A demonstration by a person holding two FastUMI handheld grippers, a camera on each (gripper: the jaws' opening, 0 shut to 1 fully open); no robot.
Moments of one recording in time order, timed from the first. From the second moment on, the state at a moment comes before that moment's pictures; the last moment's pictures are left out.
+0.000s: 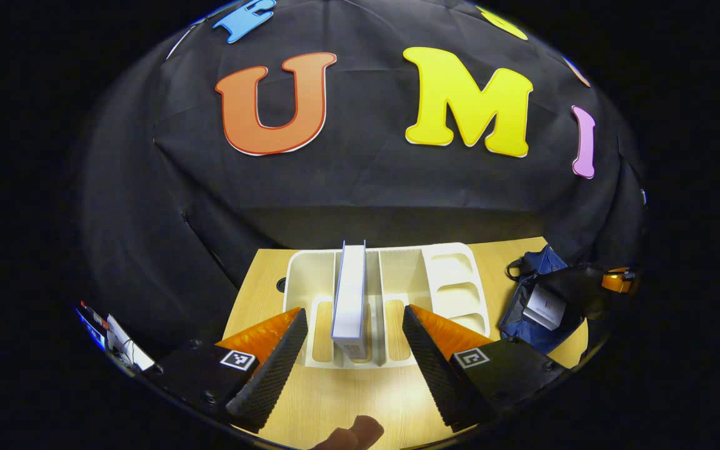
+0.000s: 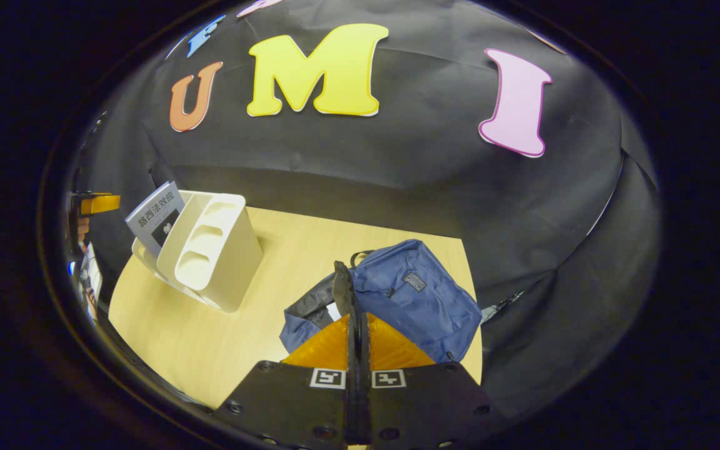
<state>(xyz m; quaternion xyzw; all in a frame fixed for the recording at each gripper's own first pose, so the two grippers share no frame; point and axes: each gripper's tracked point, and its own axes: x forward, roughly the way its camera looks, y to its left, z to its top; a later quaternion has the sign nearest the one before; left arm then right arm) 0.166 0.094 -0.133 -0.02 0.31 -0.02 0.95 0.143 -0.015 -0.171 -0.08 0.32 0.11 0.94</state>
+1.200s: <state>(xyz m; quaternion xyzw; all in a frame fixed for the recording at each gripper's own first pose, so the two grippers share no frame) 0.232 0.079 -0.246 0.06 0.55 -0.07 0.83 0.141 -0.014 -0.190 -0.05 0.33 0.10 0.94</state>
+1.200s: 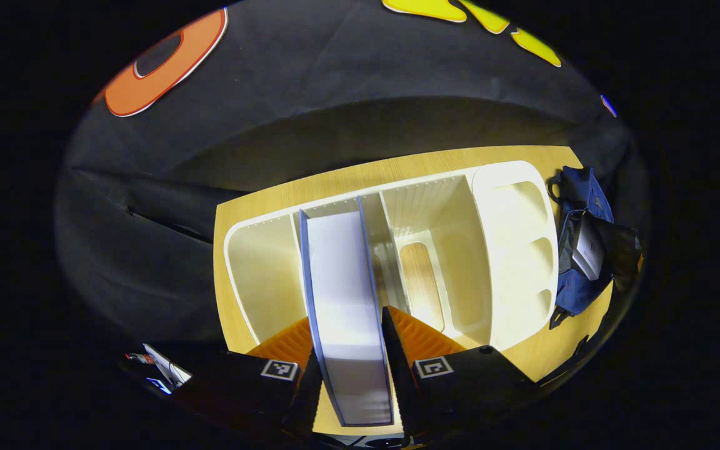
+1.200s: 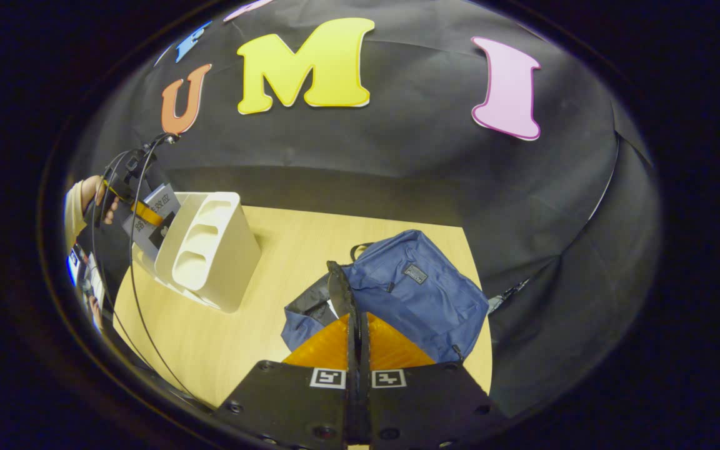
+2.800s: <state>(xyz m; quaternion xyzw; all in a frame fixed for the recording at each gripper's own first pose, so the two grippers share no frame) -0.044 0.019 -0.173 -0.29 0.51 -0.06 0.81 0.141 0.005 -0.220 -0.07 0.34 0.21 0.91</state>
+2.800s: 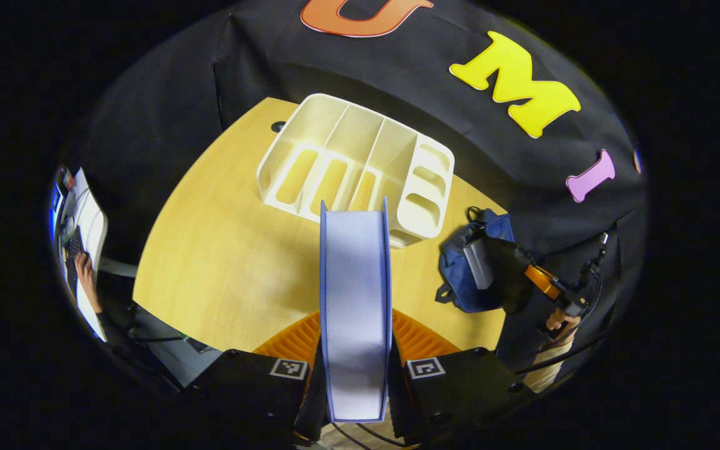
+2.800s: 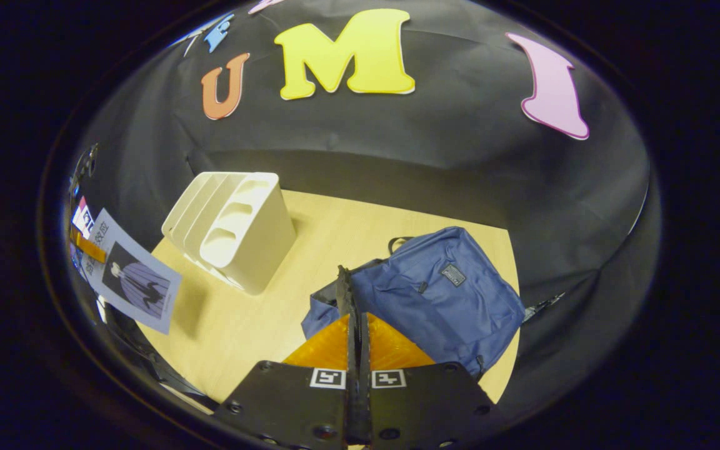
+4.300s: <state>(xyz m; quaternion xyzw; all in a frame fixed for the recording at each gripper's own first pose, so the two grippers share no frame) 0.101 -0.332 -0.236 -0.58 0.39 -0.22 0.68 0.153 -0.005 -0.165 -0.12 0.33 0.21 0.91</state>
